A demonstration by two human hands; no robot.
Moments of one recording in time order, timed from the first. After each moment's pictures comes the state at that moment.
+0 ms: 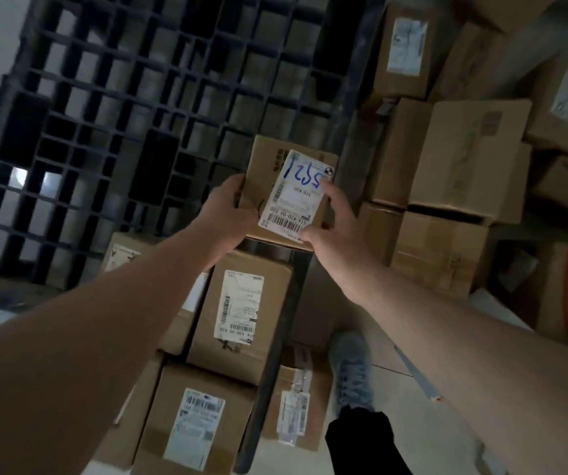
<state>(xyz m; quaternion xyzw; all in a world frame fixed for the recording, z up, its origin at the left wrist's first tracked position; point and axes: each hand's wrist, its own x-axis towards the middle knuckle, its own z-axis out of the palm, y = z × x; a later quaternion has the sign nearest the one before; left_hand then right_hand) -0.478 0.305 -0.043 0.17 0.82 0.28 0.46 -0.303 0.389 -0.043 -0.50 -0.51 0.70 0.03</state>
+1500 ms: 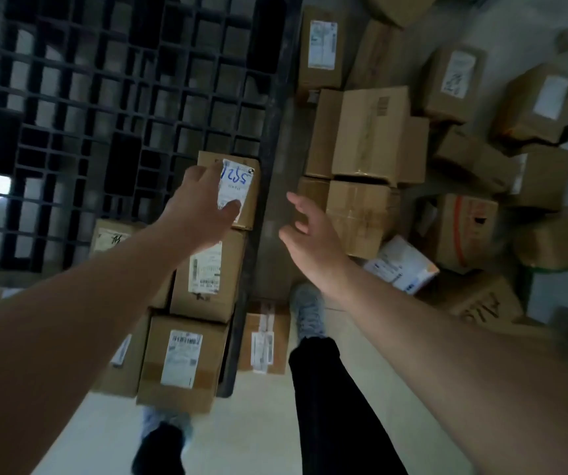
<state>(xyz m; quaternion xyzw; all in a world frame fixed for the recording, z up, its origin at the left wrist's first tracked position) -0.407 0.312 0.091 0.38 0.85 0.06 0.37 -0.212 0.371 0.087 -0.54 -0.55 0.64 0.00</state>
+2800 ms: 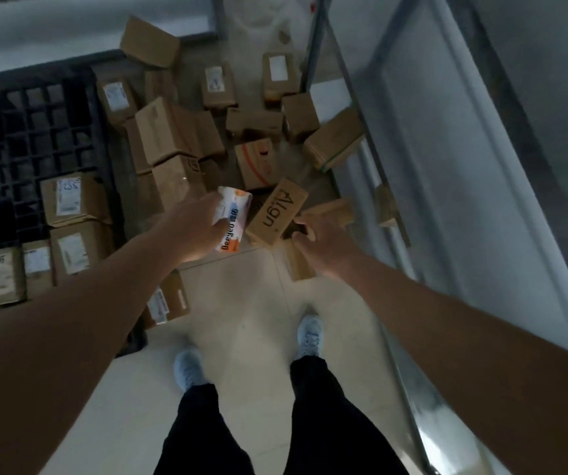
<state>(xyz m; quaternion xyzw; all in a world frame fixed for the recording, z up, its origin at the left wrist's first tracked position) 0.095 0.224 0.345 0.65 0.68 -0.06 0.32 0.357 0.222 0.339 -0.65 -0.62 0.44 -0.05</state>
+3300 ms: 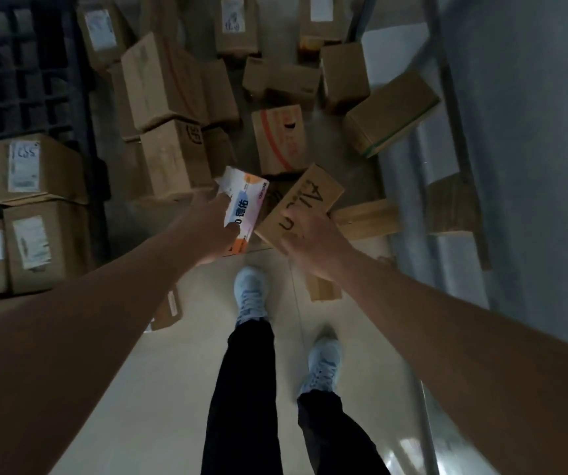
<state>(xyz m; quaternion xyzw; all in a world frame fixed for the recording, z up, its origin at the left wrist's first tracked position) 0.097 0.311 0.117 0.57 0.74 -0.08 0.35 0.312 0.335 0.145 -0.58 -0.65 0.49 -0.08</state>
